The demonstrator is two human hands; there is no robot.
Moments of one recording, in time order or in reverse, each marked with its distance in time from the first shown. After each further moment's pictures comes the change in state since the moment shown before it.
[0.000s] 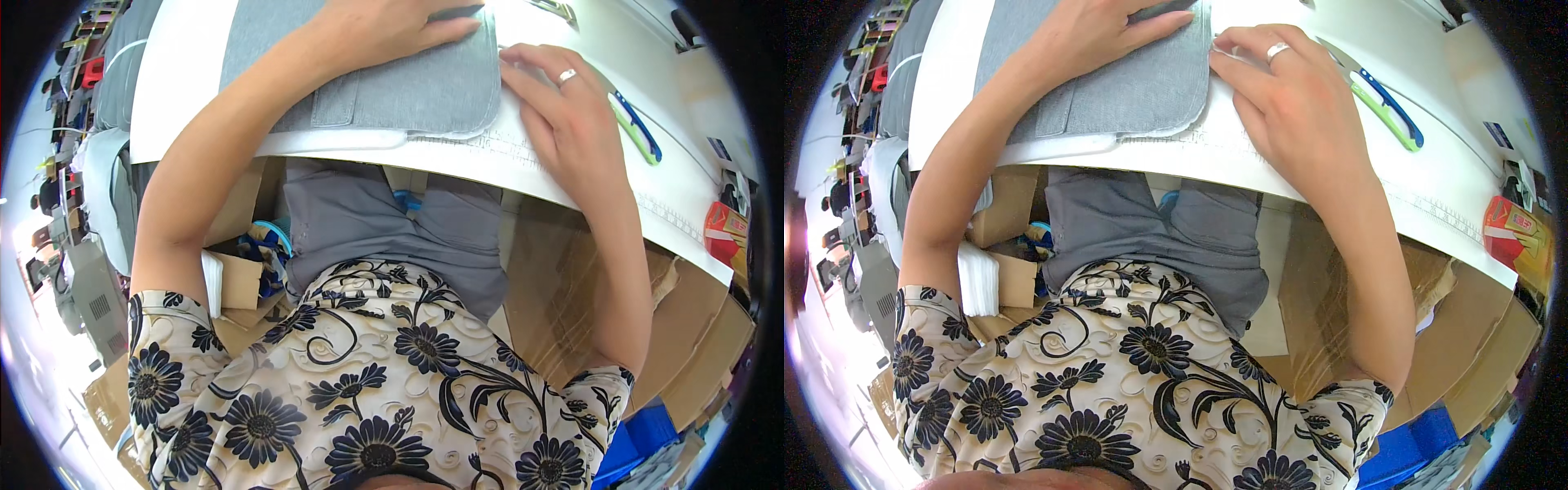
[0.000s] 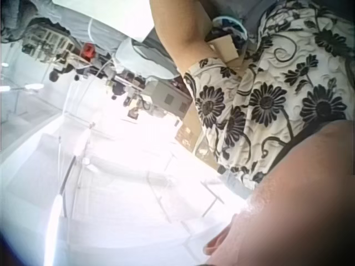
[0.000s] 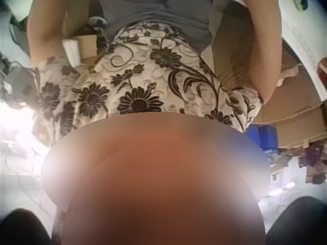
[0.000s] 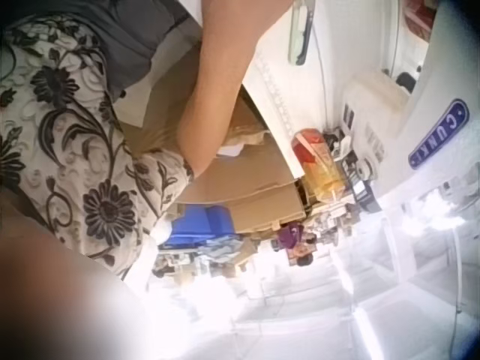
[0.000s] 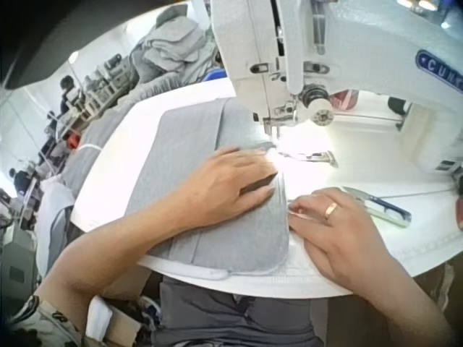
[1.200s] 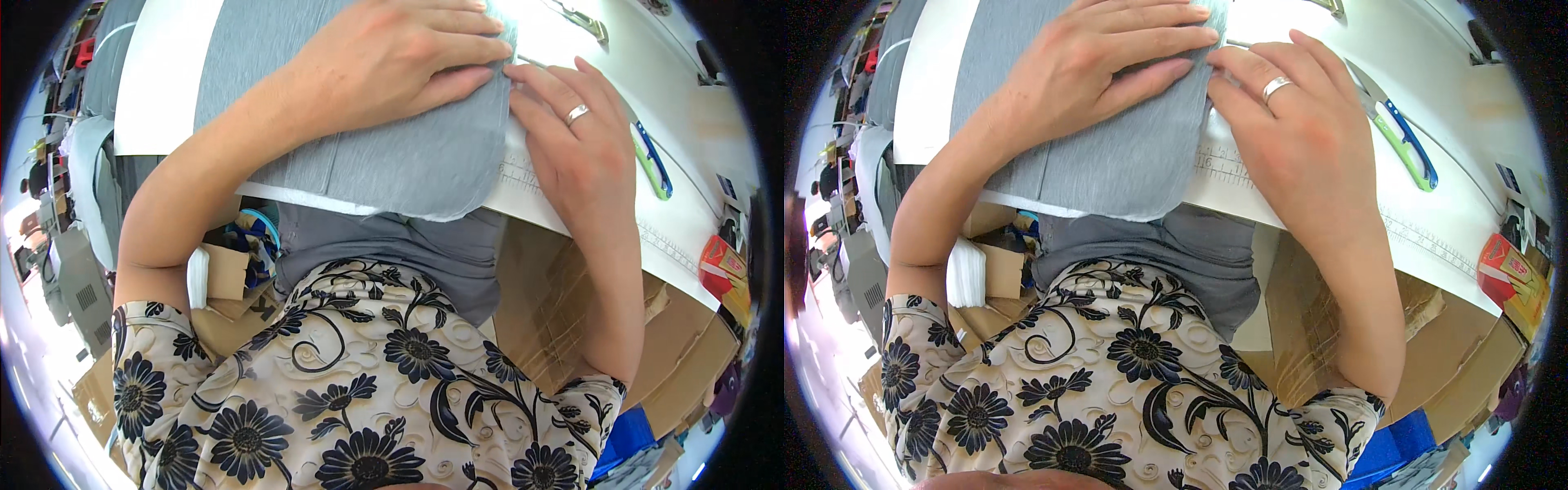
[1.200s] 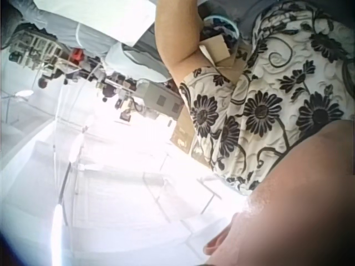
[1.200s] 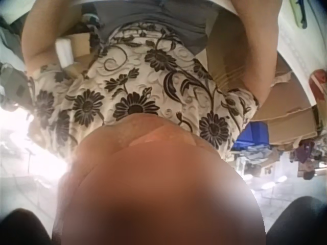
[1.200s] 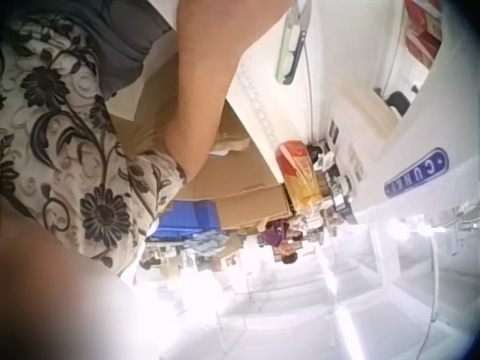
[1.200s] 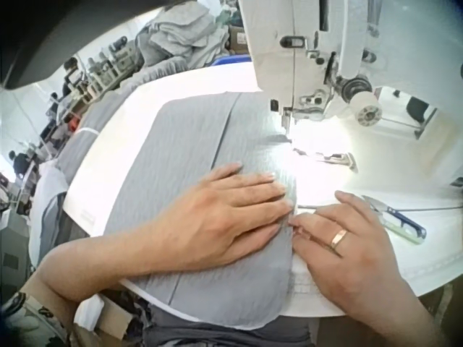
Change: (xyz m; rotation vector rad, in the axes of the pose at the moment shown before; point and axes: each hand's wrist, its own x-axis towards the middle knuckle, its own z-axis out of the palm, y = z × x) left_hand -0.030 0.040 -0.005 -0.025 0.022 0.107; right_hand -0.008 -0.018 0.001 -0.172 -0.010 -0.051
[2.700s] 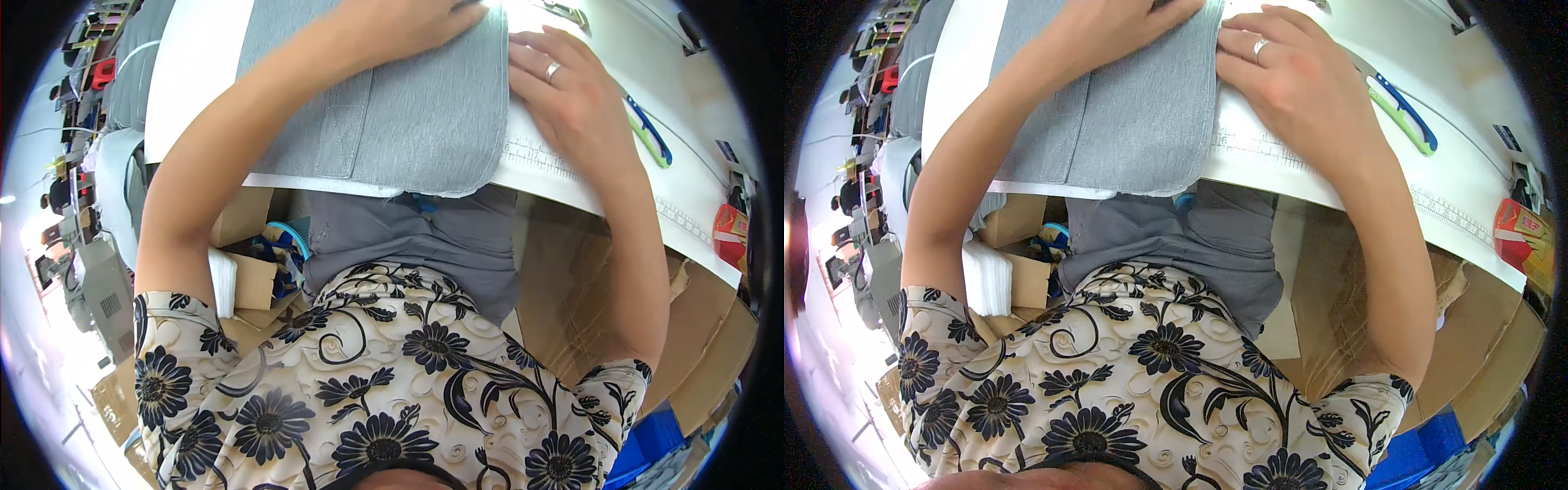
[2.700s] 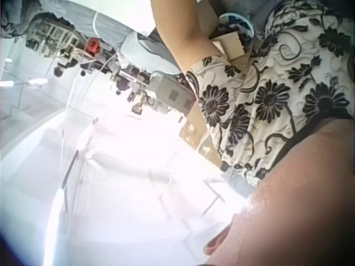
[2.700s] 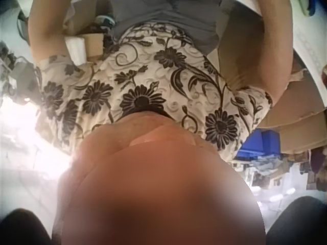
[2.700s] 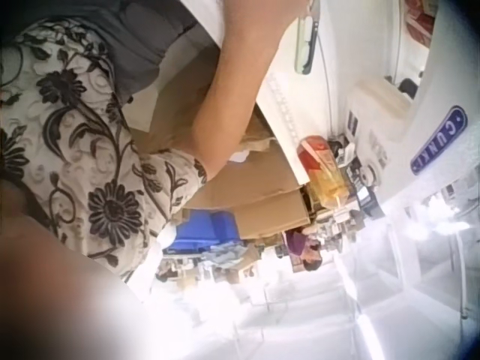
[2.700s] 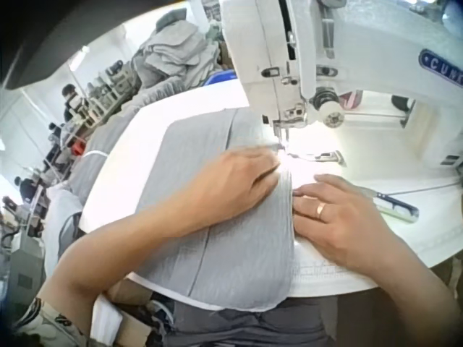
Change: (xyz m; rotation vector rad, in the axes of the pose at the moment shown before) left_hand 0.056 -0.040 0.021 0.010 -0.015 -0.069; right_hand 0.003 0.043 -0.006 0.027 -0.055 -0.136
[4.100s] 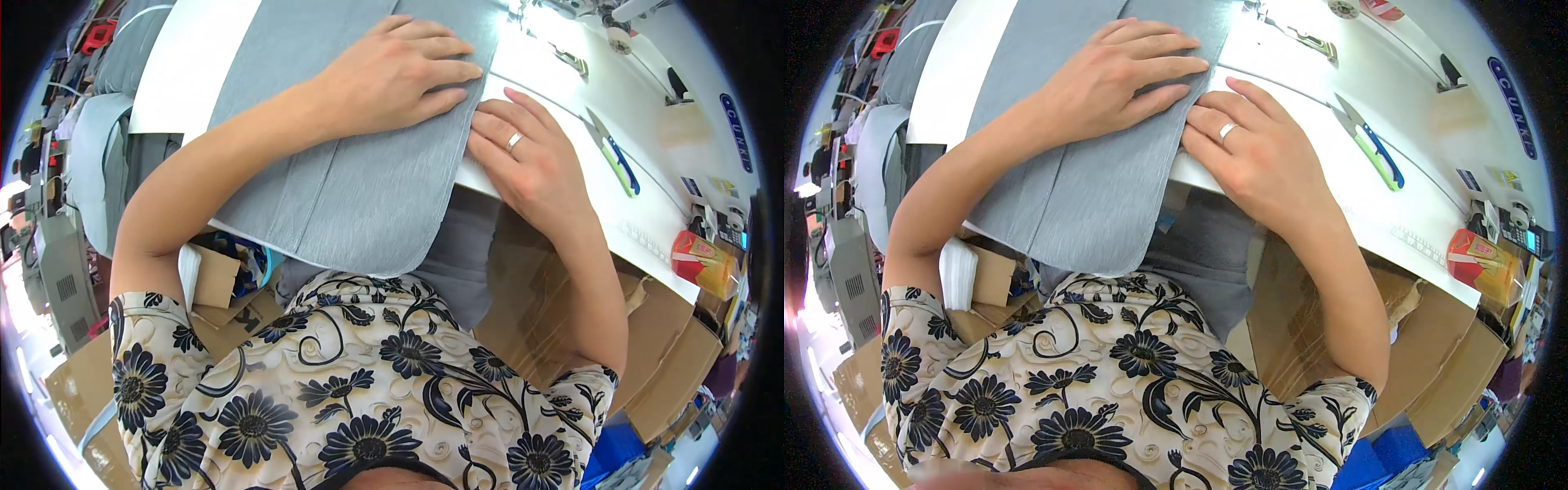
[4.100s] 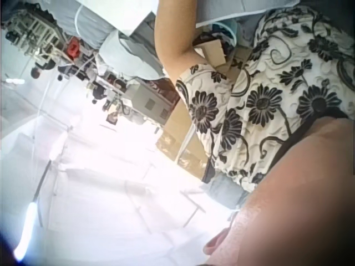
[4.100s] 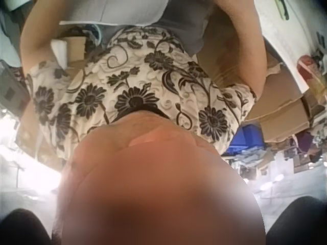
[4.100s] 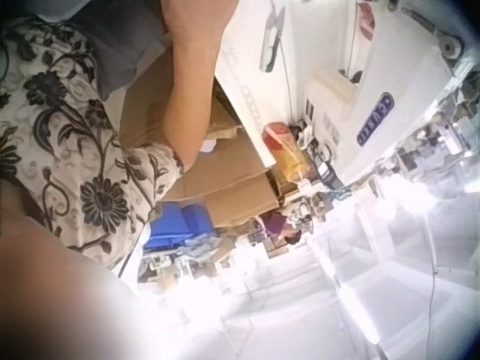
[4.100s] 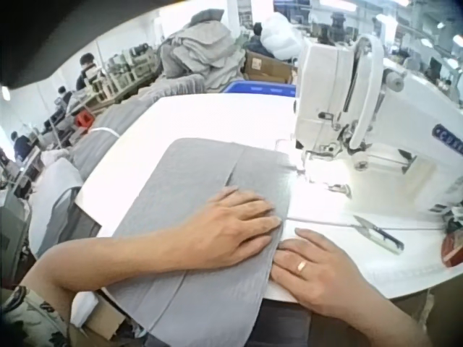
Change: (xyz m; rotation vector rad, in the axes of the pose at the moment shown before) left_hand -0.135 0.088 -0.108 0.237 0.073 -0.007; right_hand 0.043 -0.148 -0.055 0.061 0.085 -0.151
